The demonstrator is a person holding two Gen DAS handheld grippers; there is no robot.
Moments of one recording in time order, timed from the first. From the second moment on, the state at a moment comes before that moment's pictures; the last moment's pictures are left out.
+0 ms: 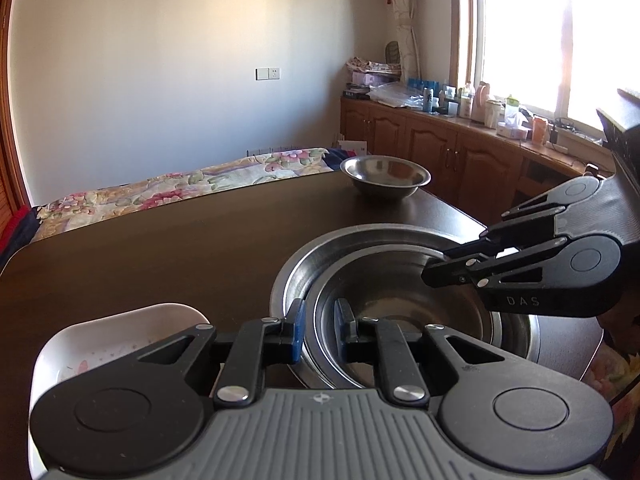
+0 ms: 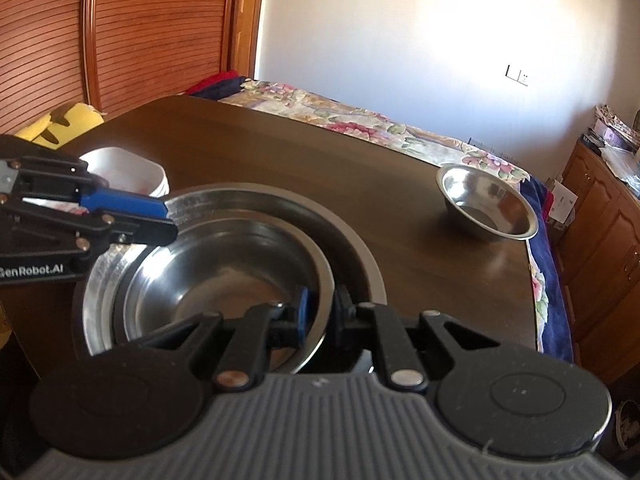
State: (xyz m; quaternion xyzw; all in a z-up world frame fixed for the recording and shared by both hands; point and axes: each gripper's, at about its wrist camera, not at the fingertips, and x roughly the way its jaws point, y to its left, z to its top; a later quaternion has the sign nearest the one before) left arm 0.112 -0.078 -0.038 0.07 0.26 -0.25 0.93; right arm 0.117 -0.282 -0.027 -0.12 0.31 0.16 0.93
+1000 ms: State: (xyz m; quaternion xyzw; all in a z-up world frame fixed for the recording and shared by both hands) left arm 0.119 -0.083 -0.026 0.07 0.26 -0.26 0.93; right arm 0.109 -0.331 -0.008 -0.03 0.21 0.11 0.97
